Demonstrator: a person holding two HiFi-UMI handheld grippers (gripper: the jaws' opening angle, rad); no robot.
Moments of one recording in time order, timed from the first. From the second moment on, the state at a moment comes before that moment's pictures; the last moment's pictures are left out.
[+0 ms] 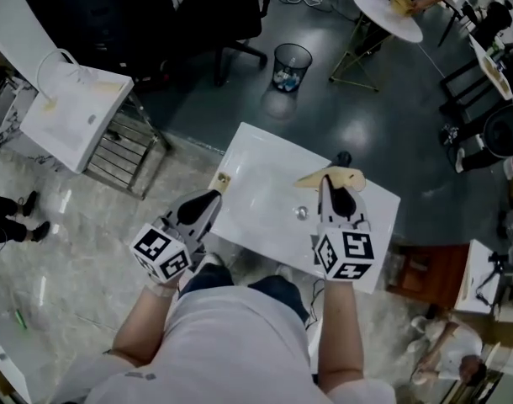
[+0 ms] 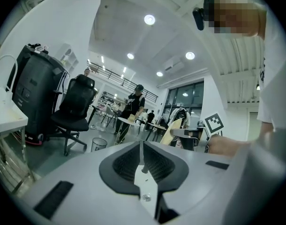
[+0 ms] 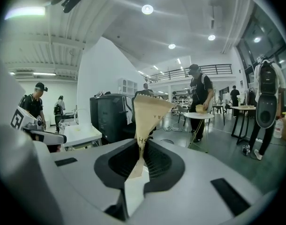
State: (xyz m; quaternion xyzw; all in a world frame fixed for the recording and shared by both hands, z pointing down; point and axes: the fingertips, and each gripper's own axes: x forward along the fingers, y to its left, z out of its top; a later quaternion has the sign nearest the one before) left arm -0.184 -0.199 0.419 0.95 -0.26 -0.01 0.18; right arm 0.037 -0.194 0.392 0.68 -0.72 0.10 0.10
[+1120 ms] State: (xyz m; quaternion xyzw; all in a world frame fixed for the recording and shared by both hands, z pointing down) left arm -0.221 -0.227 0.470 0.96 -0.22 0.08 0.18; right arm -0.039 -0.169 0.428 0.69 -0.70 0.15 0.11
